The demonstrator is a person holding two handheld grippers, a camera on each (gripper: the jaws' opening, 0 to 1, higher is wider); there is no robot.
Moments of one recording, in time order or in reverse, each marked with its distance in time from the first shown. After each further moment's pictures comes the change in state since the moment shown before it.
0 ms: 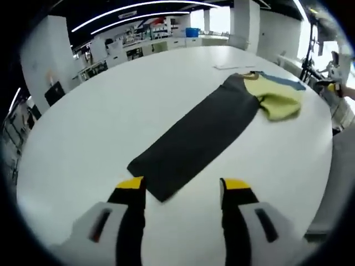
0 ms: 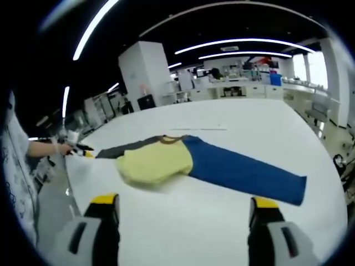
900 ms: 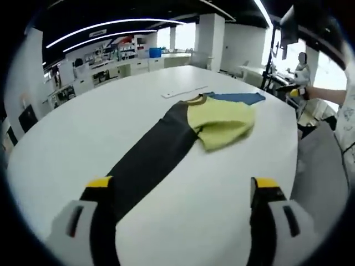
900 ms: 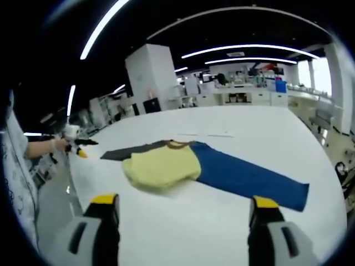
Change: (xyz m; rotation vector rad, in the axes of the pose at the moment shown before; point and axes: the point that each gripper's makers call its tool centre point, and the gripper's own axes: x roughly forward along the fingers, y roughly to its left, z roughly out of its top) left arm -0.019 -0.115 0.065 0.125 -0.127 -0.245; right arm -0.005 0.024 0.005 -0.035 -0.041 0.020
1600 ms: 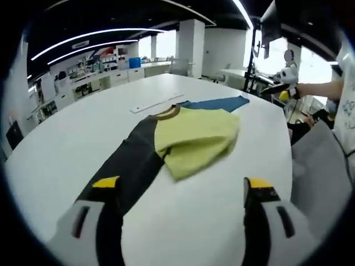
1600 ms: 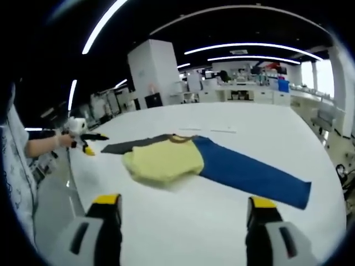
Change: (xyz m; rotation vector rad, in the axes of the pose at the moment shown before) left arm 0.063 -0.077 0.032 0.073 -0.056 -0.112; right arm 0.006 0.009 -0.009 -0.028 0.042 0.009
